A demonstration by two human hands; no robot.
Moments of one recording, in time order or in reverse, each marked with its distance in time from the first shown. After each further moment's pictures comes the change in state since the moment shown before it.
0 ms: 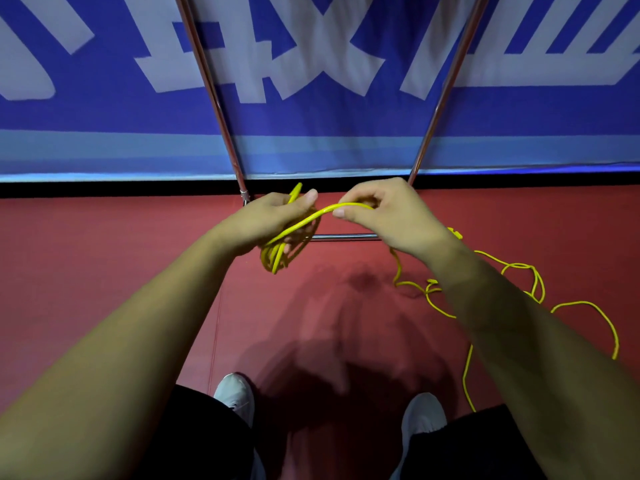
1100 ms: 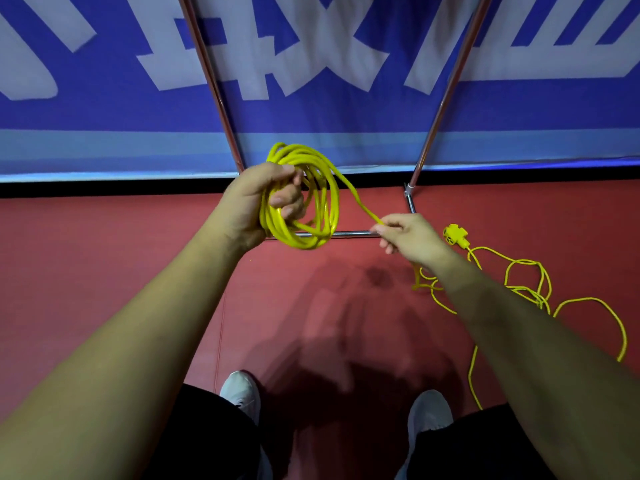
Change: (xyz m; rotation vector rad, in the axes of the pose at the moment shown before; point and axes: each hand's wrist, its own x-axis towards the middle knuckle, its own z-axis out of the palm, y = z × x) left_hand -0.005 0.012 -0.008 -0.824 -0.041 0.196; right_hand 0.000 0.125 0.011 0.080 0.012 0.428
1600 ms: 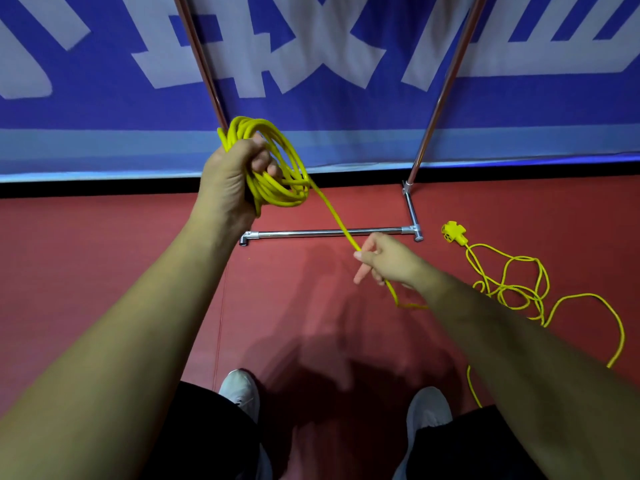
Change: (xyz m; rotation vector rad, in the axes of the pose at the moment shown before) left_hand 0.010 0.011 -0.004 -0.093 0.373 0.272; right_hand -0.021 0.003 0.037 -0.005 -0.233 0.146
